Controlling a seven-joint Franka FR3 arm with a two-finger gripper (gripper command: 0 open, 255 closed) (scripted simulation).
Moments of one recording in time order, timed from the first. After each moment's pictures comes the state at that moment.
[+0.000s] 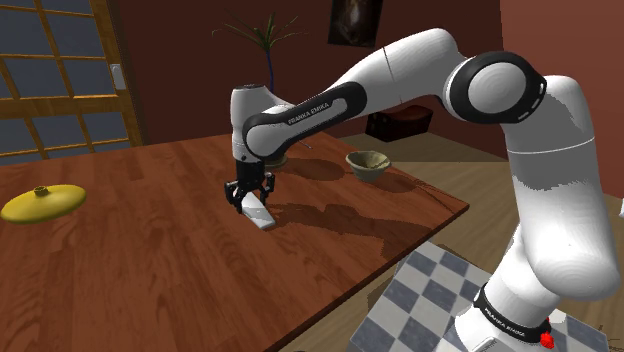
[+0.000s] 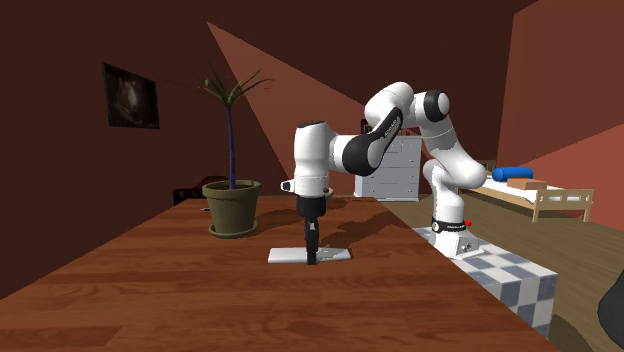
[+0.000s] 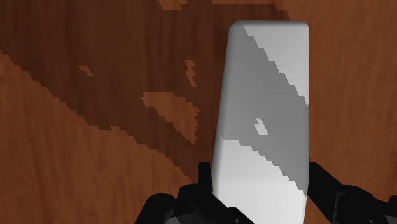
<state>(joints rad) 0.12 0.52 0.27 -1.62 -0.16 2.14 0.63</state>
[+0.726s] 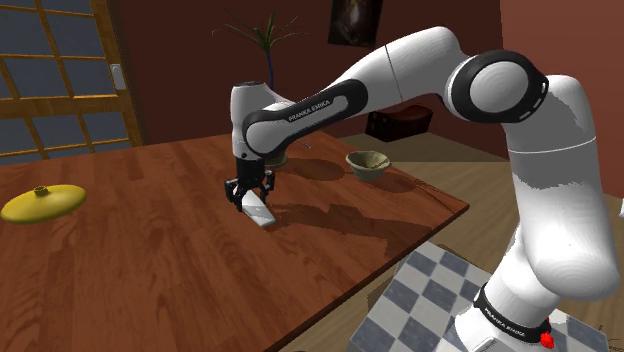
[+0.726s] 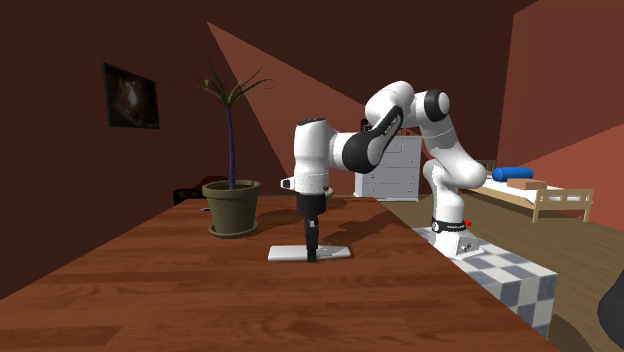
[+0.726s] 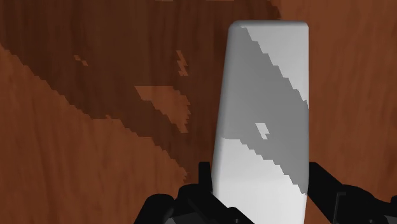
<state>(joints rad) 0.12 0.52 0.28 -1.62 -0.16 2.12 0.63</state>
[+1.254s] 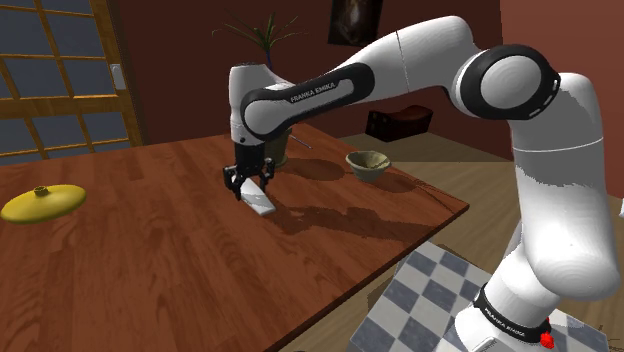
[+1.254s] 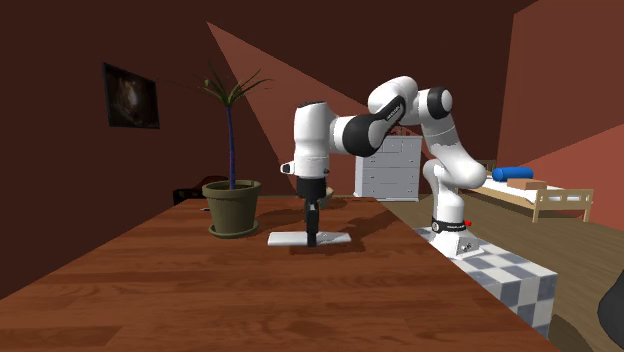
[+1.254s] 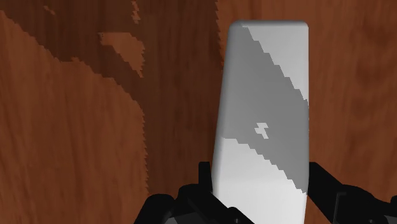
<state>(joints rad) 0.12 0.48 0.28 -1.57 -0.14 2.04 0.62</state>
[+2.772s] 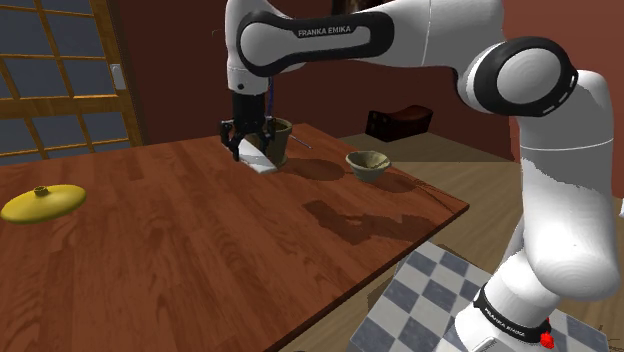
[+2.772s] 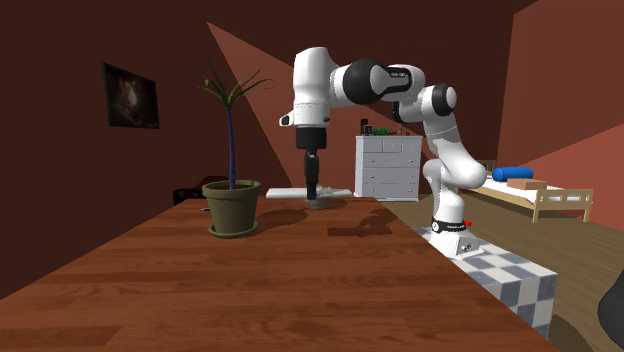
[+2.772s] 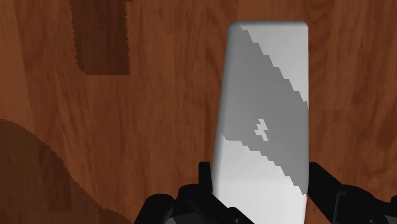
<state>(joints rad) 0.12 0.43 0.30 -1.34 -0.12 1.76 0.60</state>
